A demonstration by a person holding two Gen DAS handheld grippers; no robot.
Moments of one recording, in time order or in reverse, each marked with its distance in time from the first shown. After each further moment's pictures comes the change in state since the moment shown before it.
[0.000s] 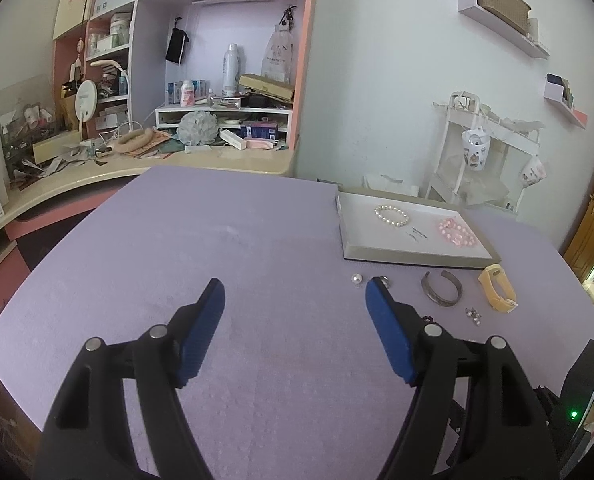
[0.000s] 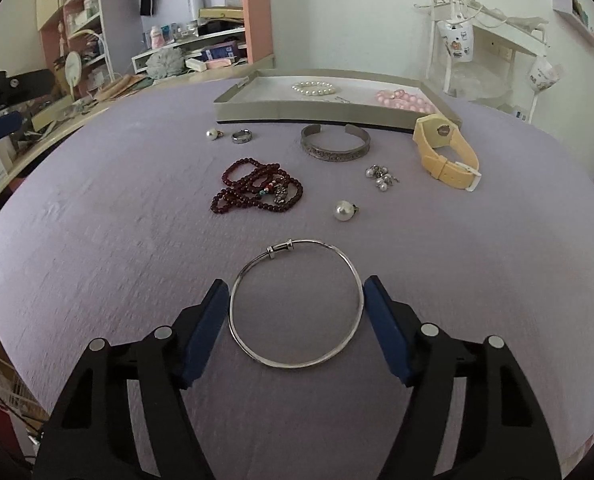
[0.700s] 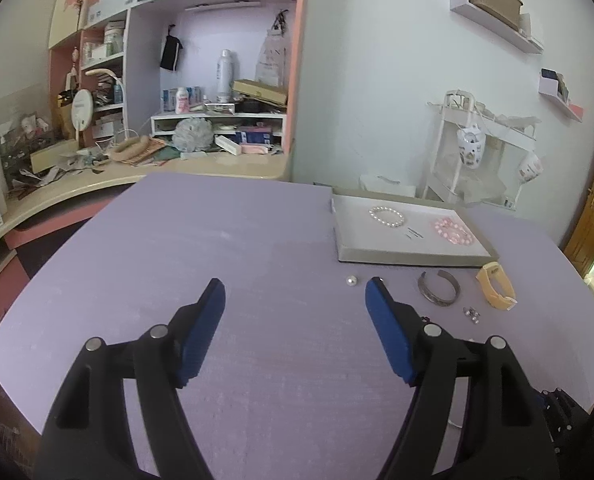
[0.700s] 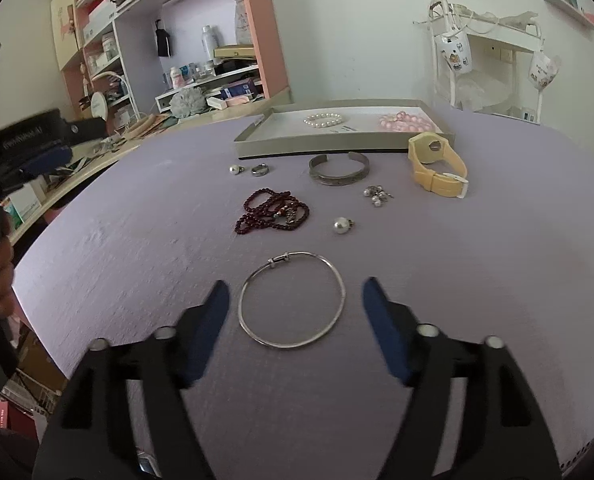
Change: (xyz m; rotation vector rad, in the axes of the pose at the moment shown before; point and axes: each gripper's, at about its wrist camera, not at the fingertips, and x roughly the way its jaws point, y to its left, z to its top) left arm -0.002 -0.005 0.000 0.021 -0.026 0.007; right arm -0.028 -0.013 -0.006 0.055 -0.119 0.099
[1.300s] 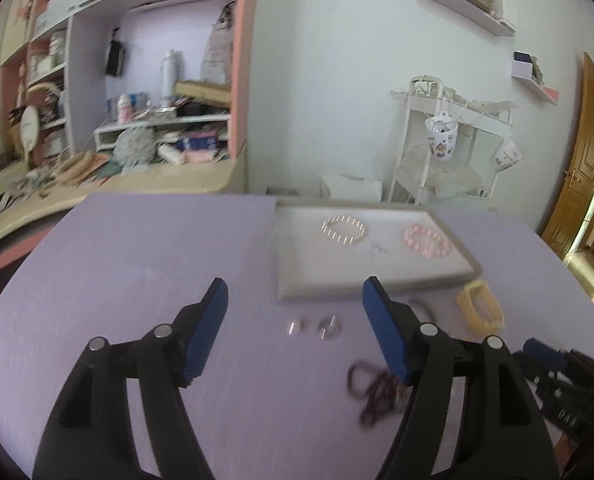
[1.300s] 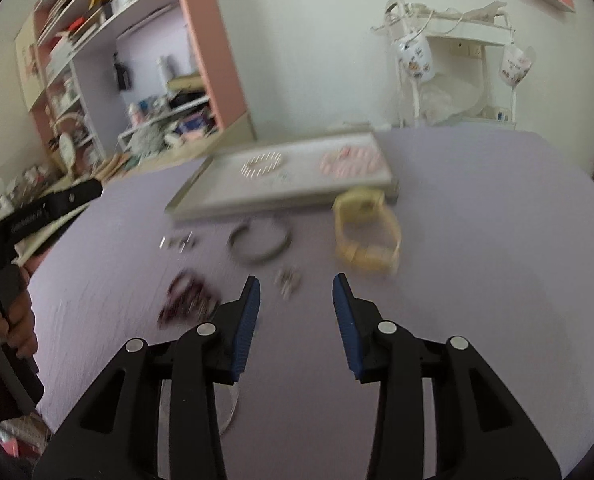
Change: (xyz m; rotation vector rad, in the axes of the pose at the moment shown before) left arm 0.069 -0.050 0.028 0.066 0.025 -0.116; right arm 0.007 -0.076 0.054 0.098 -0.021 -0.022
